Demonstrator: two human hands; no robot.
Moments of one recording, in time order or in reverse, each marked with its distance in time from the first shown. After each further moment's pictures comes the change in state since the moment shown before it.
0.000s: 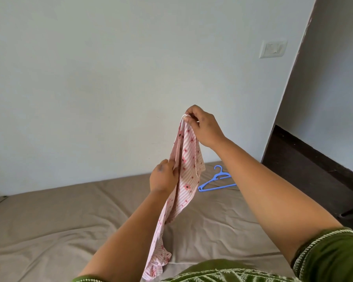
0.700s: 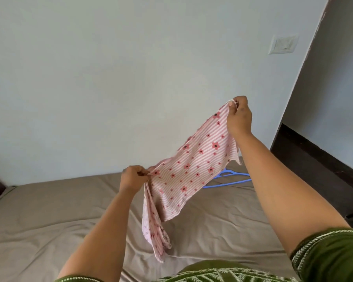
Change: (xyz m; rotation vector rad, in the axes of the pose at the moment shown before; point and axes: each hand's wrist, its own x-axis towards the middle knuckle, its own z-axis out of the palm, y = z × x) left_hand -0.009 -0.104 -0.039 -0.287 -0.076 -0.382; right_hand 0.005 0.049 -0.033 -0.041 0.408 0.416
